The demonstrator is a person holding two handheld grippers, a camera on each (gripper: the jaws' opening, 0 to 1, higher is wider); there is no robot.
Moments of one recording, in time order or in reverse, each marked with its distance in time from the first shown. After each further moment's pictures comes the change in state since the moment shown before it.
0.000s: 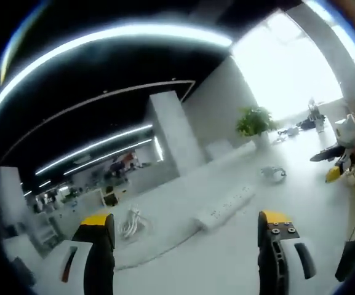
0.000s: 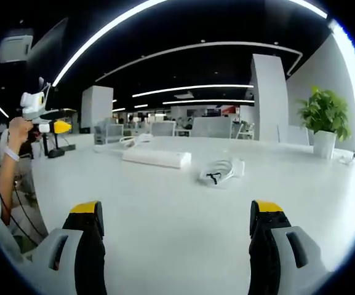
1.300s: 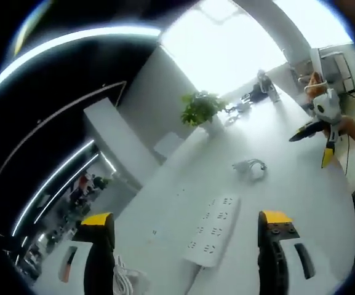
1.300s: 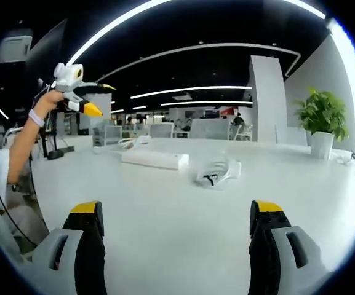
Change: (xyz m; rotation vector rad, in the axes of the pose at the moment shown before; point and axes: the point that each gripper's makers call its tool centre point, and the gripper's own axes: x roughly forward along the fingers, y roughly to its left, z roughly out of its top) left arm 0.102 -0.052 0.072 0.354 0.068 -0.368; right arm -0.005 -0.004 0.003 0.003 -0.012 -0.013
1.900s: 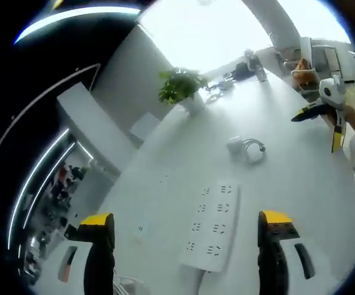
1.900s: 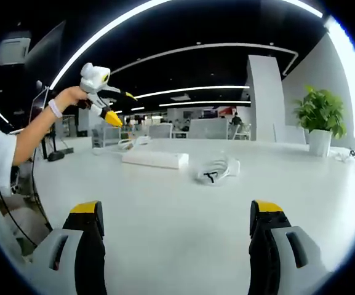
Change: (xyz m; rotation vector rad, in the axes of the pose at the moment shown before) left arm 0.067 0.008 -0.011 0.045 0.155 -0.158; right arm -0.007 0.004 -0.002 0.012 -0.004 -0.008
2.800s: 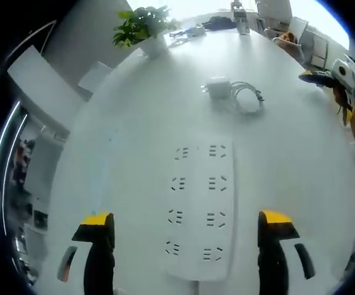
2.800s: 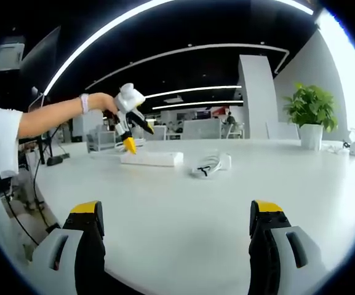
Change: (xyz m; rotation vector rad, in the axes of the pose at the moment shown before) left arm 0.097 -0.018 -0.060 0.043 0.398 -0.320; right arm -0.024 -0.001 -0.008 0.042 -0.012 -0.042
